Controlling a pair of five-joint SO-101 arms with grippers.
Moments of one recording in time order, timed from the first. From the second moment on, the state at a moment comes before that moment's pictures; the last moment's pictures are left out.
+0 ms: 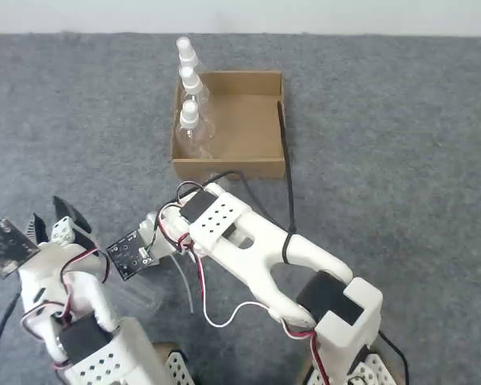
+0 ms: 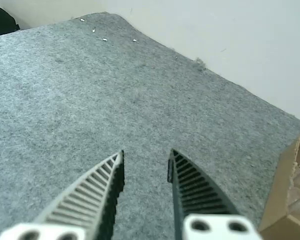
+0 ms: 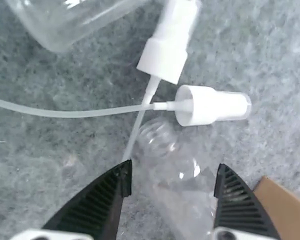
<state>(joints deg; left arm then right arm) -38.6 -99.4 85.4 50.4 17.5 -54.1 15.6 9.8 57.0 73.5</state>
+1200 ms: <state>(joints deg) -38.4 -99.4 85.4 50.4 17.5 -50.7 17.1 9.8 59.4 65.4</state>
